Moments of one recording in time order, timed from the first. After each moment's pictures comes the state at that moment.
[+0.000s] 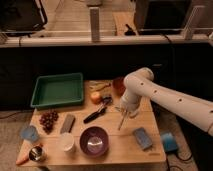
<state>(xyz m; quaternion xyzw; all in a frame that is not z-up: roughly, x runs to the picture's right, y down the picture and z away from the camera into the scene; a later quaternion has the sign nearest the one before) 0.111 0.126 0.758 -0.25 -0.24 -0.49 0.80</state>
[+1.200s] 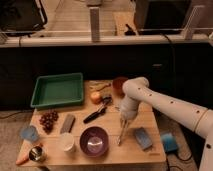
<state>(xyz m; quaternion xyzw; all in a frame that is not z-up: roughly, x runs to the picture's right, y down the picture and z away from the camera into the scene) 0.101 0.210 0.790 -0.33 -0.35 -0.50 0.72</state>
